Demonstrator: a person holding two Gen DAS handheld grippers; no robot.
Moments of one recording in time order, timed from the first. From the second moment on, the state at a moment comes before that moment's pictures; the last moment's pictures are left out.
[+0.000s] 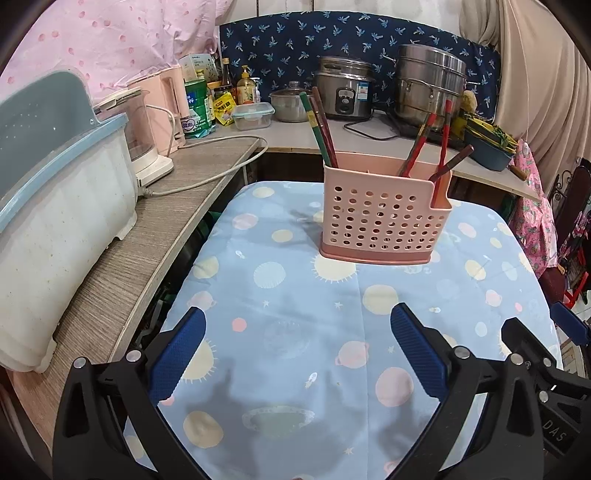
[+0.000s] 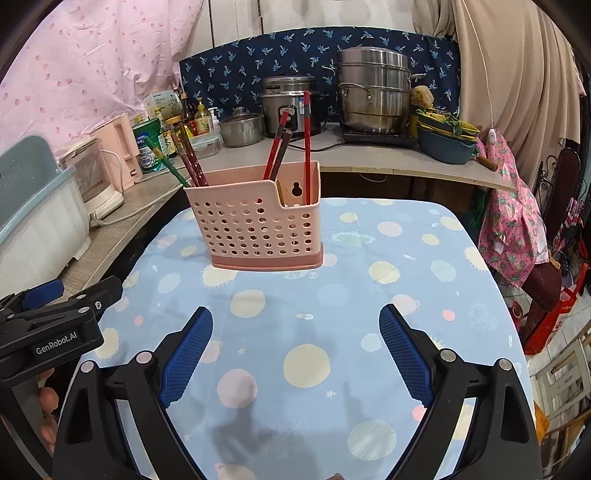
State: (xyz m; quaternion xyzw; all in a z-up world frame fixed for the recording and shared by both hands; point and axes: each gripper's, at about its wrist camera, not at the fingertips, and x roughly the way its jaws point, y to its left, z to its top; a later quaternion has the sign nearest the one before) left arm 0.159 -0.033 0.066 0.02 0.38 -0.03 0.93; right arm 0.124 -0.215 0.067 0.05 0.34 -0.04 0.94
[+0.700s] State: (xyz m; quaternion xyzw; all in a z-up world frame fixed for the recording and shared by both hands) left arm 0.160 -0.048 0.058 0.04 0.38 -0.04 0.92; right arm 0.126 -0.217 0.057 0.06 0.36 -0.04 0.93
